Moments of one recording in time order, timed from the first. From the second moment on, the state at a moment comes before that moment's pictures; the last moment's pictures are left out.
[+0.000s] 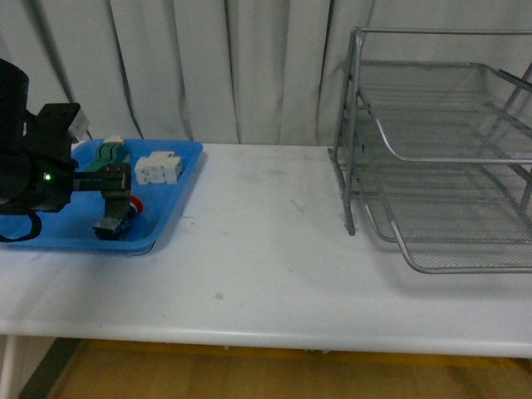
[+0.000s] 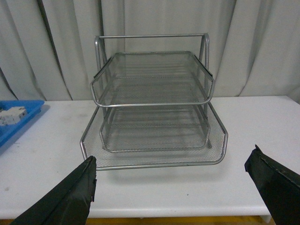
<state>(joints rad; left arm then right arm) 0.03 2.15 1.19 0.25 0.03 0.00 0.00 0.00 0.01 0.00 0.00 0.00</state>
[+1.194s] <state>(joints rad) 0.01 2.36 1.38 0.15 -0.03 0.03 0.00 0.00 0.01 0.00 0.00 0.00</state>
